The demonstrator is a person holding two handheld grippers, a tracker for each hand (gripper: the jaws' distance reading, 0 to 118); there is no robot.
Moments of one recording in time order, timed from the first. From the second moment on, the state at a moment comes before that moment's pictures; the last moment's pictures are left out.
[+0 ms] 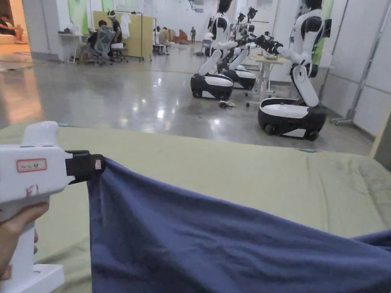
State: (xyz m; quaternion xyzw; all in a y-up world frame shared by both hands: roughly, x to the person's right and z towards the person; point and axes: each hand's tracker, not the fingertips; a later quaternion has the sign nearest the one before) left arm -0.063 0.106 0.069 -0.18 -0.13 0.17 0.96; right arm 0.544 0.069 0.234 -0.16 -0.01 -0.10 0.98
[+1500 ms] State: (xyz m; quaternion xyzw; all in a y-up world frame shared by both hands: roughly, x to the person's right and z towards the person) left arm -0.102 -0.066 0.195 -0.27 -0.05 0.22 0.94; right arm 0.544 -0.069 0.229 -0.28 0.01 -0.15 0.95
